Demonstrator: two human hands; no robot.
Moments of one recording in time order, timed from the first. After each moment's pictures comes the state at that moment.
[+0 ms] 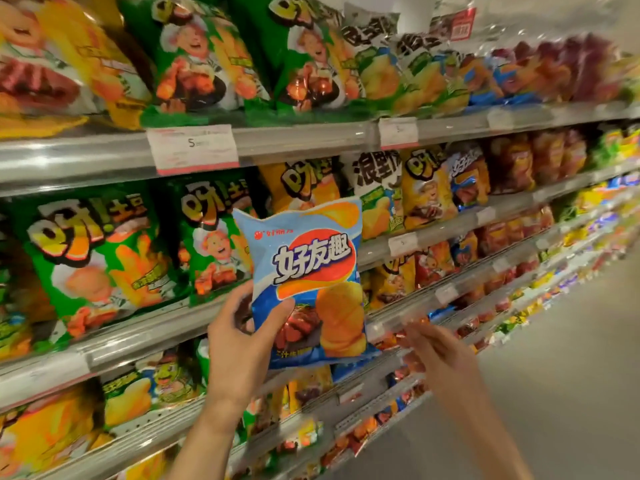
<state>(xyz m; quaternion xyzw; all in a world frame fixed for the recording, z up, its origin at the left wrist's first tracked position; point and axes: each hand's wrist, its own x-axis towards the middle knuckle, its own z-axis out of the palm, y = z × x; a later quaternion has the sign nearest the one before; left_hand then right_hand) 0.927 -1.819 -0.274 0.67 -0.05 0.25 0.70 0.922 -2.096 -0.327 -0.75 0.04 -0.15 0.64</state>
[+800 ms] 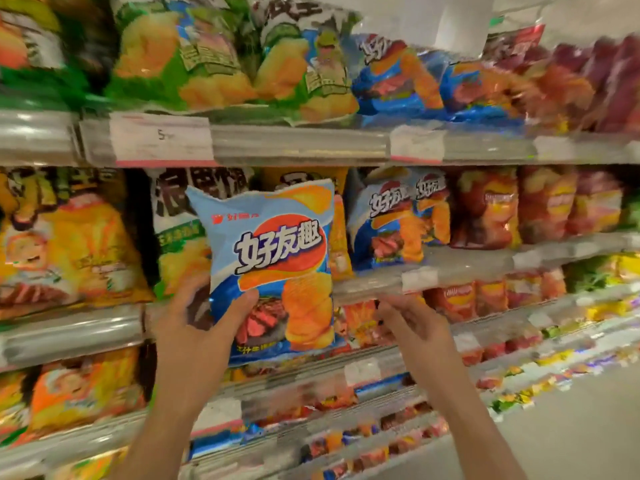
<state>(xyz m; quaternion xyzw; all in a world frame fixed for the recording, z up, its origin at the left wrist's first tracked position) 1.112 -2.117 -0.264 0.69 0.04 0.36 0.63 1.176 -2.387 -0.269 -0.76 -0.14 -0.09 0.63</state>
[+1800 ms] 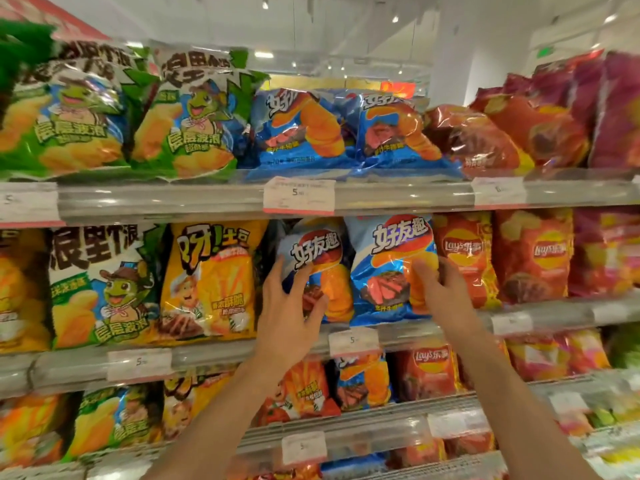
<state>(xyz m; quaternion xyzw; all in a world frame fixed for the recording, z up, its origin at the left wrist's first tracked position) 1.311 -2.318 -0.252 0.90 0.04 0.35 0.27 1.427 -2.556 -0.227 -0.75 -0.11 -0.14 0.64</state>
